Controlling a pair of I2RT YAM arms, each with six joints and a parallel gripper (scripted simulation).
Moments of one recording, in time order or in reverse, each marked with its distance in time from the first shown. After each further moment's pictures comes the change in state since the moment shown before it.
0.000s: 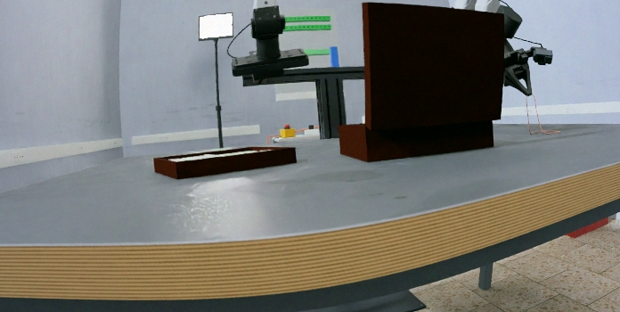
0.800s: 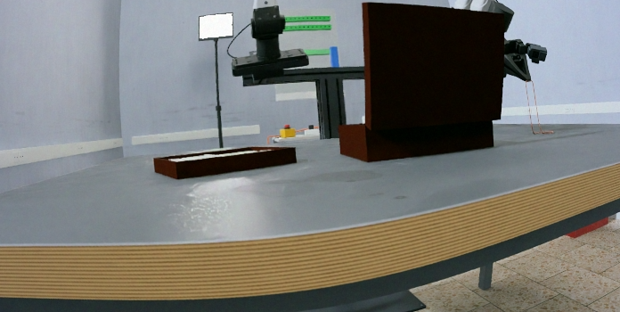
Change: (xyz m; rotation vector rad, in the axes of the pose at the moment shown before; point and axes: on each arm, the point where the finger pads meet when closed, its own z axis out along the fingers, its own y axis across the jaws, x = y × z) left arm -0.009 -0.017 -0.026 0.154 -0.048 -0.239; right arm 0.000 0.000 0.000 0.000 0.000 0.000
